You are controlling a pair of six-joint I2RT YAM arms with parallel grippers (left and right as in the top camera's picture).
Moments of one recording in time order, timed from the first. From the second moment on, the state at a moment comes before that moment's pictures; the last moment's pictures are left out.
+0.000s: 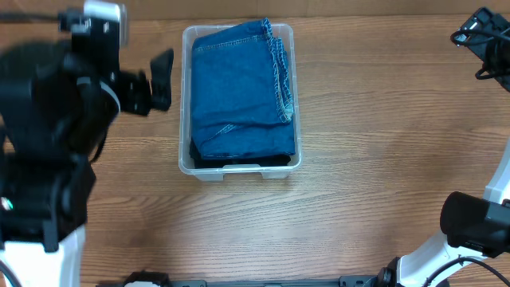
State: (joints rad) left arm -0.09 1.23 1.78 -0.91 0.14 0.05; right arm -0.31 1.88 2.30 -1.43 0.01 0.46
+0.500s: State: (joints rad) left arm 0.09 0.33 0.56 -0.39 0.35 0.06; right arm -0.30 1.88 2.30 -1.43 0.01 0.46
